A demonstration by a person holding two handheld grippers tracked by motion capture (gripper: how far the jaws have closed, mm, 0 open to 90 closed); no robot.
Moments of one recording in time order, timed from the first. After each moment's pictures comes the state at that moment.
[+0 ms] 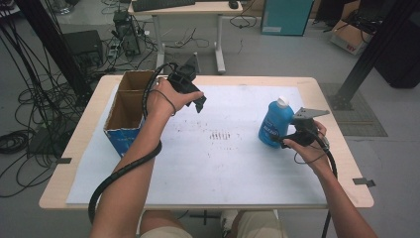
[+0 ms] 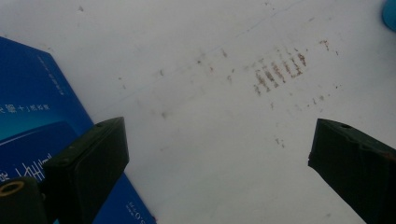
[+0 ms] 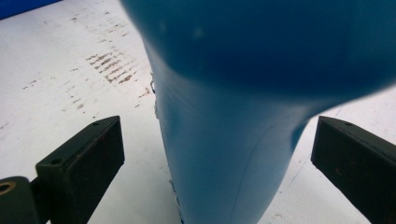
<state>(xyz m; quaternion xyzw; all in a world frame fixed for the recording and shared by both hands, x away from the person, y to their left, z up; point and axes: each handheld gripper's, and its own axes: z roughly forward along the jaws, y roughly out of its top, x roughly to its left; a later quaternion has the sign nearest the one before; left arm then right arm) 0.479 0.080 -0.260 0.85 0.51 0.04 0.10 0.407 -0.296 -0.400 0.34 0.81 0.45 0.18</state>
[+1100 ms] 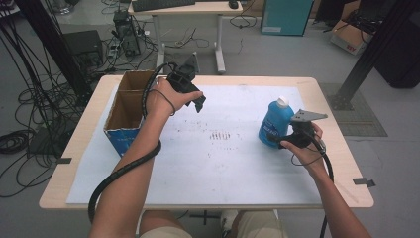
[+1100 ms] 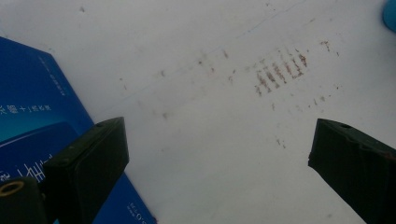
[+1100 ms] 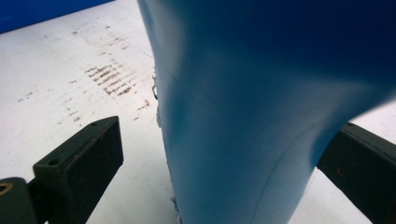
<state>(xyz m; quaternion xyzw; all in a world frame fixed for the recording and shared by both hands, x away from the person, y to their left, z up) 0.480 0.082 -0.261 0.85 0.51 0.04 0.10 0.407 -0.292 -0.411 0.34 0.79 0.48 0.19</state>
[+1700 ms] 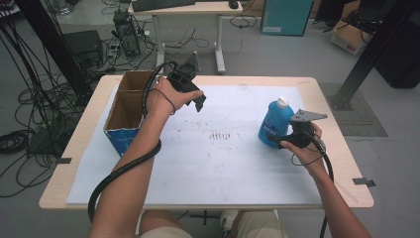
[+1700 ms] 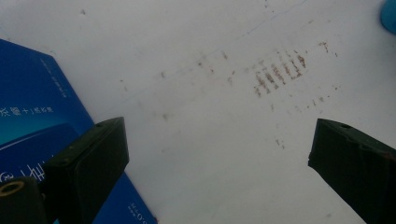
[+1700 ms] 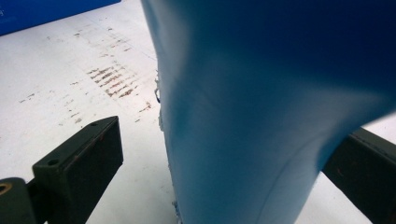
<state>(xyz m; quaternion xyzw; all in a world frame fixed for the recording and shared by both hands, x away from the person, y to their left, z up) 0.481 0.081 -0.258 0.86 0.51 0.04 0.10 0.408 -0.291 -0.412 0.34 0.79 0.48 0.19</state>
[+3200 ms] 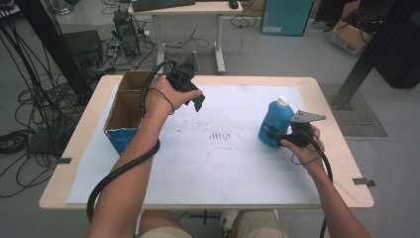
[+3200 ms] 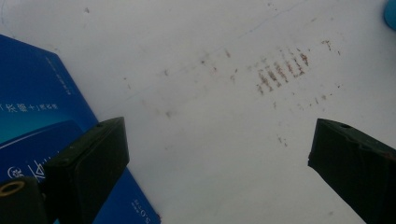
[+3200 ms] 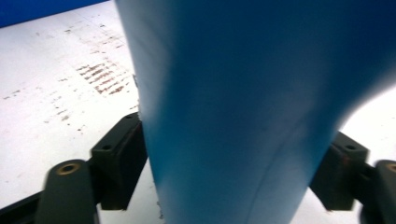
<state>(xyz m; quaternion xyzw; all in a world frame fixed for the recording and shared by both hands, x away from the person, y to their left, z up) 0.480 0.083 -0.256 0.86 0.51 0.04 0.10 0.412 -0.292 -0.420 0.33 0.78 0.48 0.21</state>
